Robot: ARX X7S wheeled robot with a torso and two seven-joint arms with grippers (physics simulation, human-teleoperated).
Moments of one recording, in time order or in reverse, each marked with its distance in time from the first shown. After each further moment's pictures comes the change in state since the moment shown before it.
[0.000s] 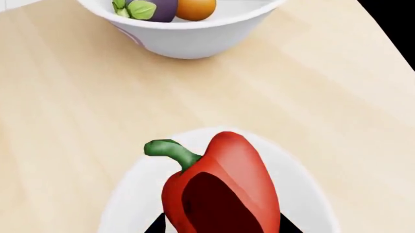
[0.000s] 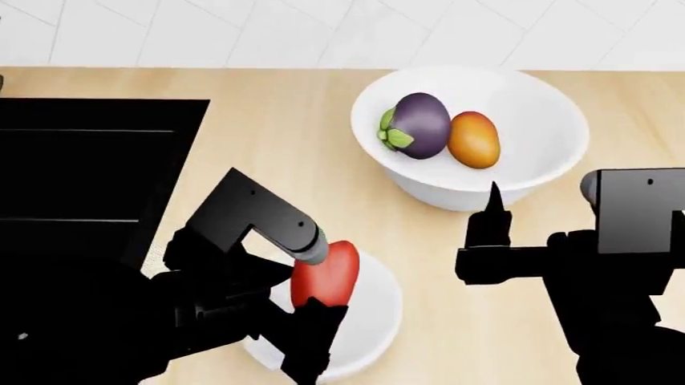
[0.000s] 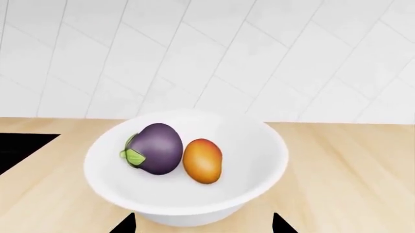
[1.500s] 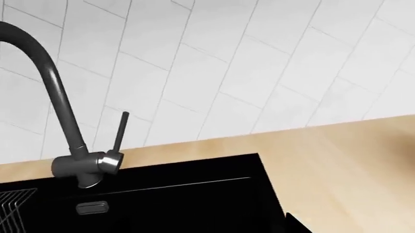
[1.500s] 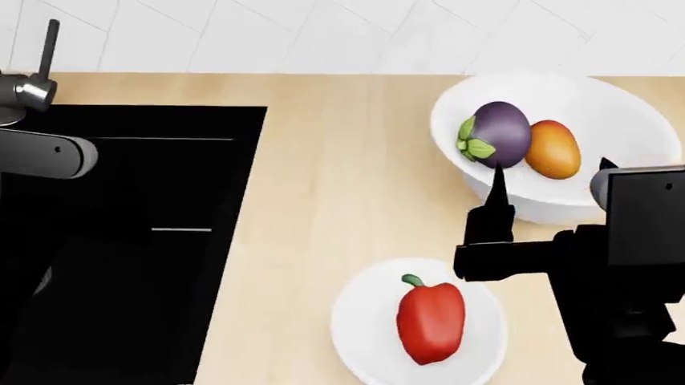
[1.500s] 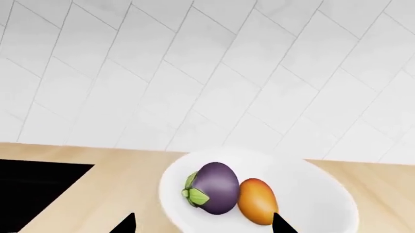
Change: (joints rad) left arm 0.254 -0.248 -0.224 0.267 0.229 0.447 -0.290; right arm -0.051 0.023 0.020 -0.168 0.018 -0.012 0.055
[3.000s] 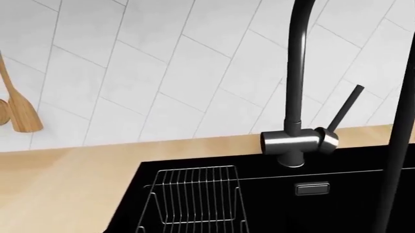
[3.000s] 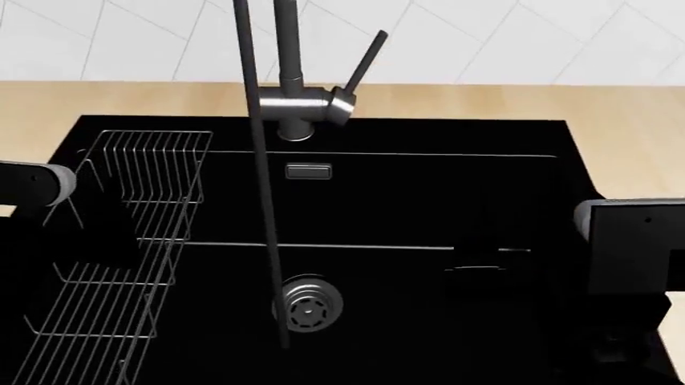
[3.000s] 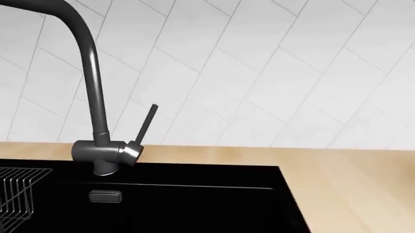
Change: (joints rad) left arm 0.106 -0.026 -0.040 0.022 -0.018 0.092 0.002; right arm -0.074 -0.030 -0.017 0.015 -0.005 -0.073 0.023
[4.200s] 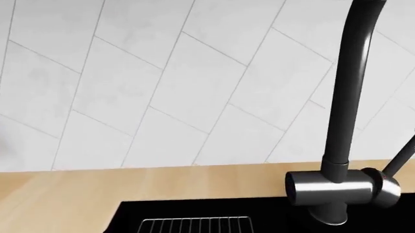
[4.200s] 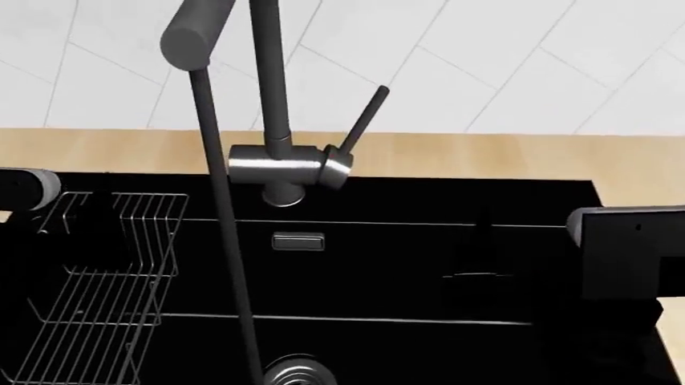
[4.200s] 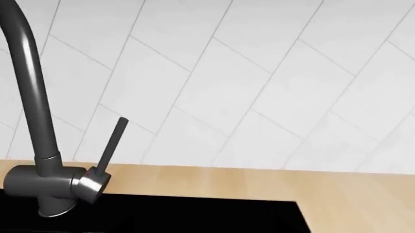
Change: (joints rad) left arm 0.032 -0.014 -0.023 -0.016 -0.015 0.054 0.009; right arm -0.013 0.006 -0.030 0.035 -0.021 -0.044 0.003
